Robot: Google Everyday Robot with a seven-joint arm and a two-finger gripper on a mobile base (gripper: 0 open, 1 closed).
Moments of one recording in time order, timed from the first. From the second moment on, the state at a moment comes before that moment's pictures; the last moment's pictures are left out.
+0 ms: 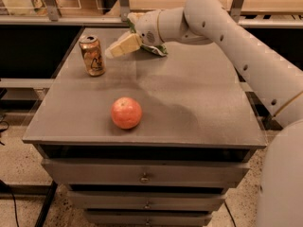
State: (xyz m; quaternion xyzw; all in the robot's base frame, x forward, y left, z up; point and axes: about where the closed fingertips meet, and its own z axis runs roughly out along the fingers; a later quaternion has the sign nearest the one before) arm 0.726 0.083 0.931 -0.51 0.62 0.30 0.52
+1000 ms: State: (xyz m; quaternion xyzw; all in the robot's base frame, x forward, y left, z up) arm 0.710 0.146 0.907 -0.54 0.60 0.36 0.47
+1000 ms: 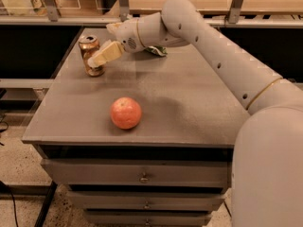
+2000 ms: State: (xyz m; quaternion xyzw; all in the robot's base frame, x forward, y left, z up) arm 0.710 0.173 0.897 -0.54 0.59 0.38 0.46
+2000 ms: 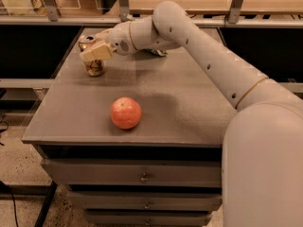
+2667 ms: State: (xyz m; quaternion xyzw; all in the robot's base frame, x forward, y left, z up) arm 0.709 0.163 0.905 -0.54 0.59 0.38 0.46
